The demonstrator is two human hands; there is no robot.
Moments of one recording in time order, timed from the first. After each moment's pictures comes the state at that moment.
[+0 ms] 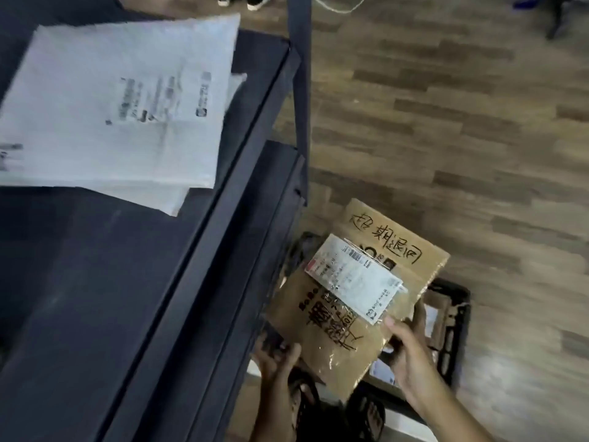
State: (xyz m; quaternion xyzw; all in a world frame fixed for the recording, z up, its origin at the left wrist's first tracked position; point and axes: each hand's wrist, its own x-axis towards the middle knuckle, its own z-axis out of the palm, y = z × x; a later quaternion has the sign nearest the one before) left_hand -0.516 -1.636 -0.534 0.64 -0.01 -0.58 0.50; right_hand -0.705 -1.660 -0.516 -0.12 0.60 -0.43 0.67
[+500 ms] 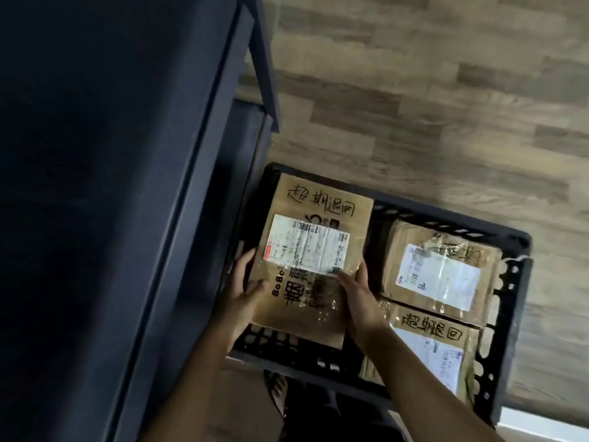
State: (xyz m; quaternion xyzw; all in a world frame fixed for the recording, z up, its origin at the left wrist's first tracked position) left_hand -0.487 -1.721 -0.745 0.66 -0.36 -0.62 0.21; right_hand -0.681 -1.697 -0.774 -0.09 0.63 -0.34 0.69
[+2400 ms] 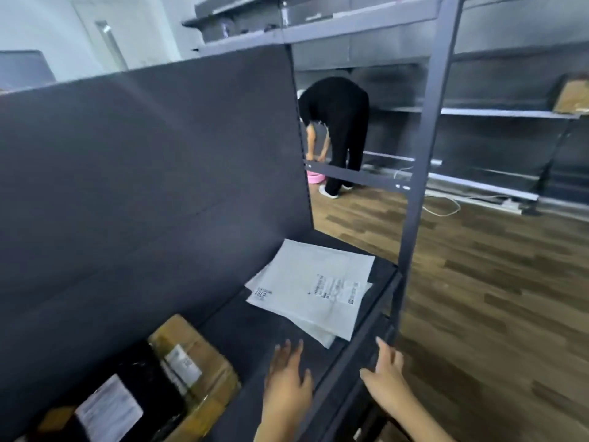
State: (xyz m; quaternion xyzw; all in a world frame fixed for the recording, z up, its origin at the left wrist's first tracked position) left_hand -0.406 -1.670 -0.232 0.83 -0.51 -0.17 0.16; right_hand -0.574 -1.750 -0.242 -0.60 0.62 -0.15 0.47
